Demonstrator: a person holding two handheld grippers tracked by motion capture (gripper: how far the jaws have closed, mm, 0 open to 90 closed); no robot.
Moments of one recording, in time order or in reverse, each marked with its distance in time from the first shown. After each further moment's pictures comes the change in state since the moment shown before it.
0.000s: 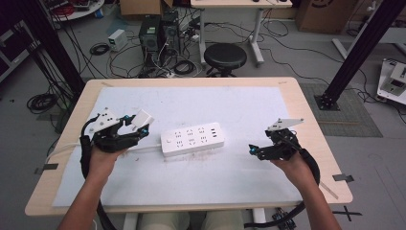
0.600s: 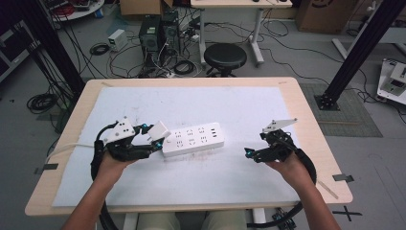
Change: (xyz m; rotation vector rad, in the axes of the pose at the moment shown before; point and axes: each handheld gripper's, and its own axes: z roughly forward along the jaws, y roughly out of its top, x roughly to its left) left arm -0.034 -0.006 0.015 0.025 -0.198 0.114; right arm 0.010 0.005 0.005 0.036 0.059 -0.018
